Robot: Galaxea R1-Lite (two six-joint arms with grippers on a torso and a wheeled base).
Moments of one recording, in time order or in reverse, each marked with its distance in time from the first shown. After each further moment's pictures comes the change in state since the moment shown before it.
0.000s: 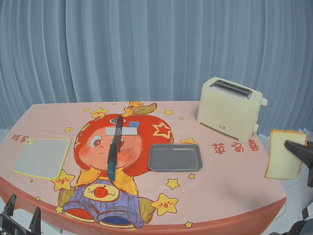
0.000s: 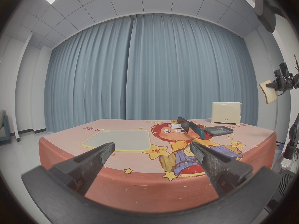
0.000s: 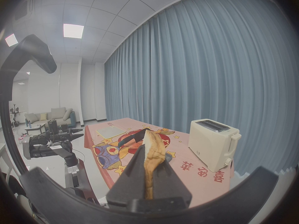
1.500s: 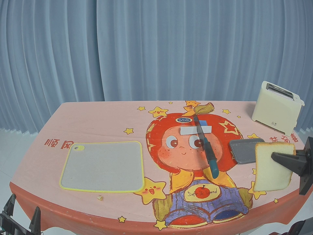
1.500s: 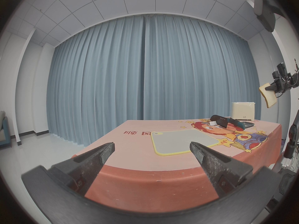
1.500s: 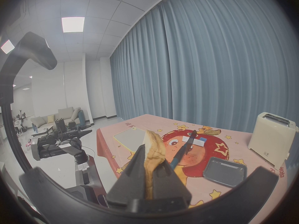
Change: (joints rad) left arm -0.001 0.000 0.000 -0.001 -0.003 0.006; right arm 0.088 0.060 0.000 0.008 0.000 0.044
